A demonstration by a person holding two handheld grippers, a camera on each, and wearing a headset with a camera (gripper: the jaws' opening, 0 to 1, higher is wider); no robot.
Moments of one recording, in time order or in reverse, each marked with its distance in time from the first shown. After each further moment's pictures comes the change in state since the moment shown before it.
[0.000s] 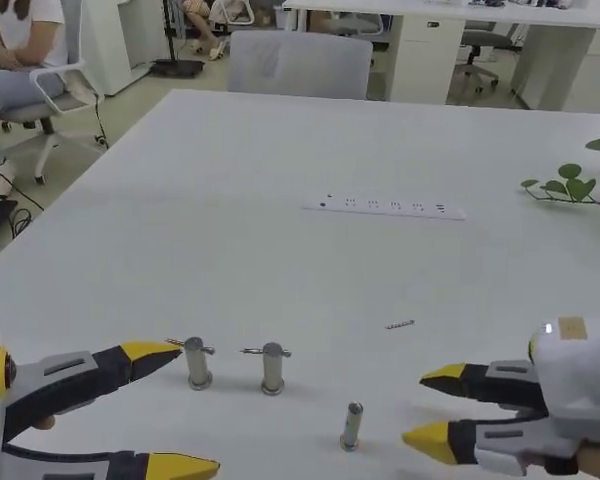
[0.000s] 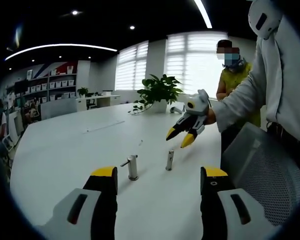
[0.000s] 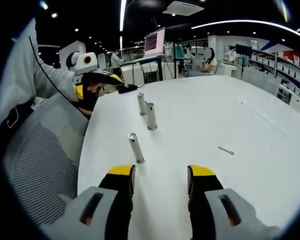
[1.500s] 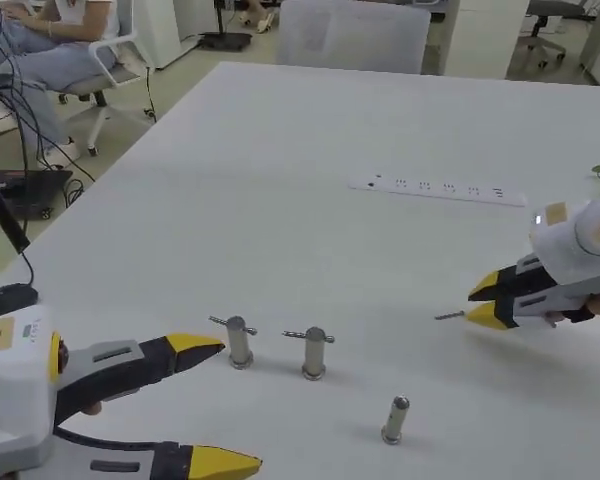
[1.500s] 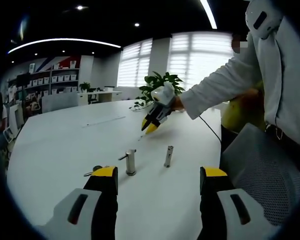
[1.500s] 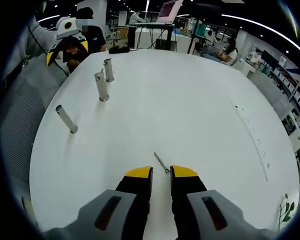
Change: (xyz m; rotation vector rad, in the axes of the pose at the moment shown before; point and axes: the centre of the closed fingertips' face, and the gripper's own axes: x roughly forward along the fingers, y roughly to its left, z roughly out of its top) left arm 0.001 -0.003 -0.010 -0.045 0.017 0.012; right arm 0.042 -0.112 0.005 -0.317 0.311 0.033
